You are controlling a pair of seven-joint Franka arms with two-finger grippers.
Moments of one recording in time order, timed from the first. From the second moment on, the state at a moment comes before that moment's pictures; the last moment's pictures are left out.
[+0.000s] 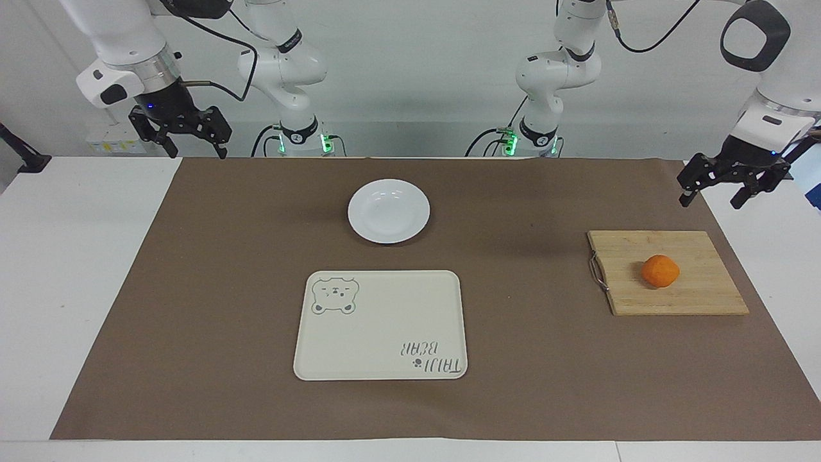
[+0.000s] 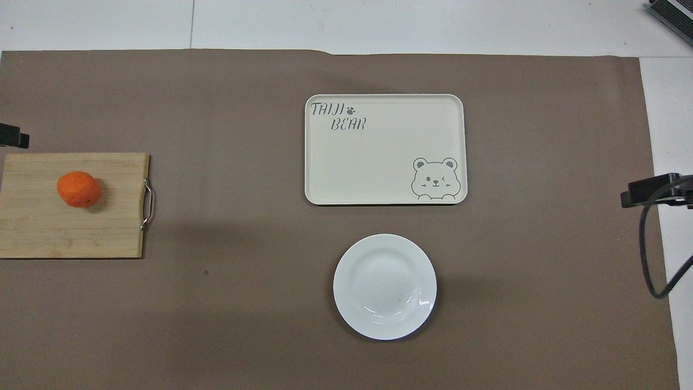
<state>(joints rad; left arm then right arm) 0.14 0.10 -0.04 -1.51 -0.02 1.77 0.23 0.08 -0.07 -0.13 -1.60 0.00 1.50 -0.02</state>
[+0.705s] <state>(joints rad) 0.17 0.17 -0.04 -1.52 -0.02 1.85 0.28 0.08 -0.07 -0.13 -1.60 0.00 1.50 -0.02</state>
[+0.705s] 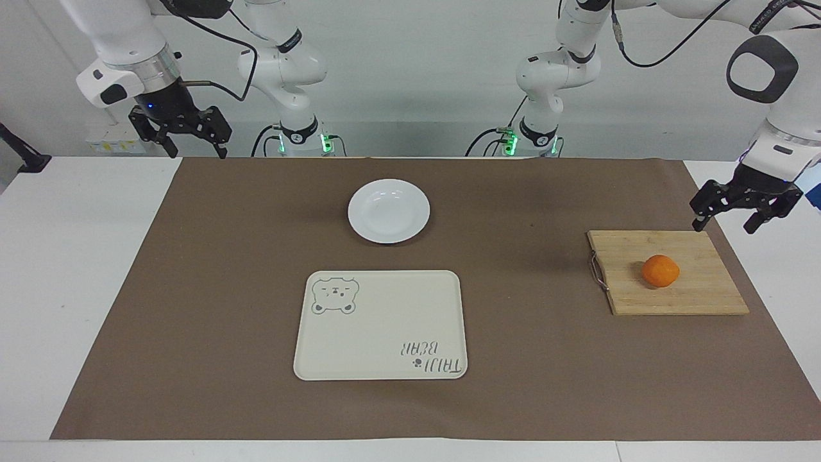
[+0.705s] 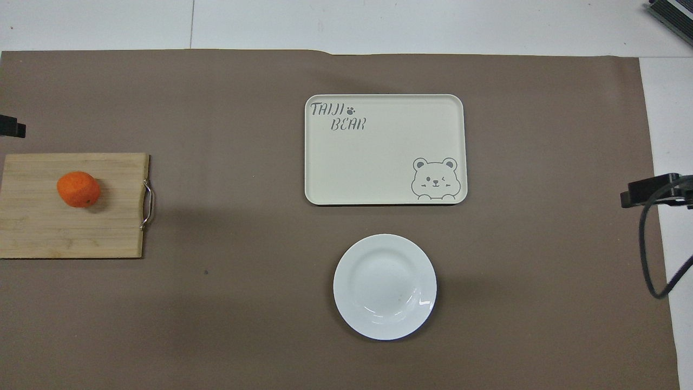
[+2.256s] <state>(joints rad) 0.25 0.30 -0.04 -1.93 -0.01 2.24 0.54 0.08 -0.07 -0.13 -1.60 0.00 1.50 -0.02</state>
